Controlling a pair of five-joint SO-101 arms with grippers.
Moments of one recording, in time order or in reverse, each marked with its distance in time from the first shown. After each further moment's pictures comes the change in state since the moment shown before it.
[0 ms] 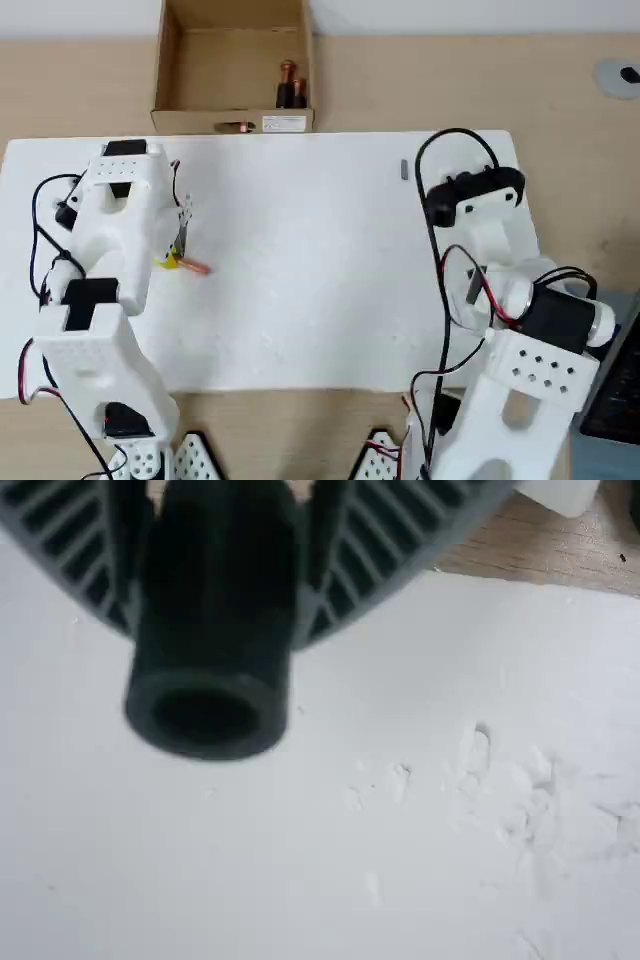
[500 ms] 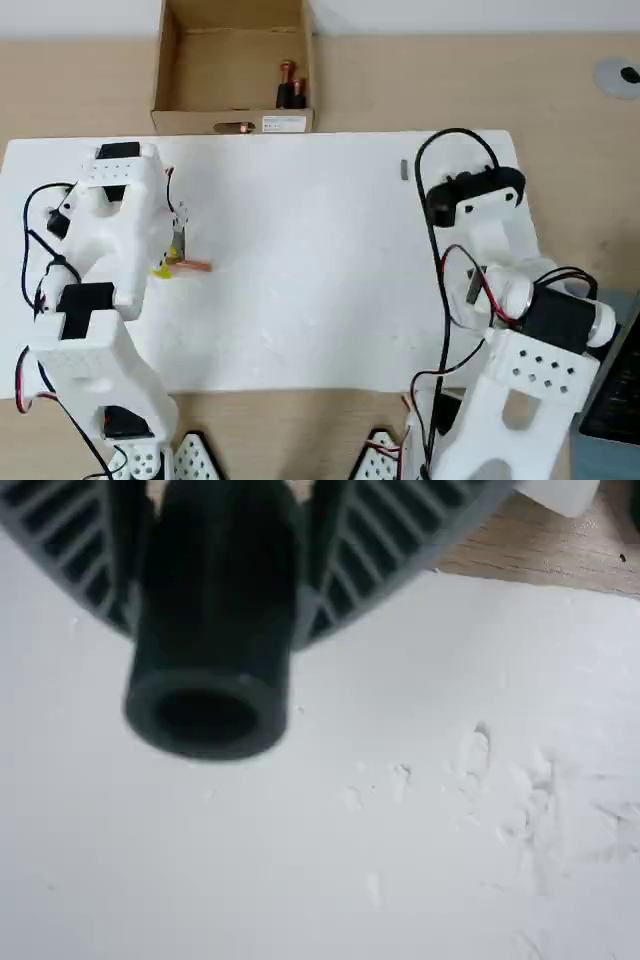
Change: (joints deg) left arm -0.2 -1.8 2.9 1.1 0.3; right arm 0.0 0.0 0.0 0.0 0.0
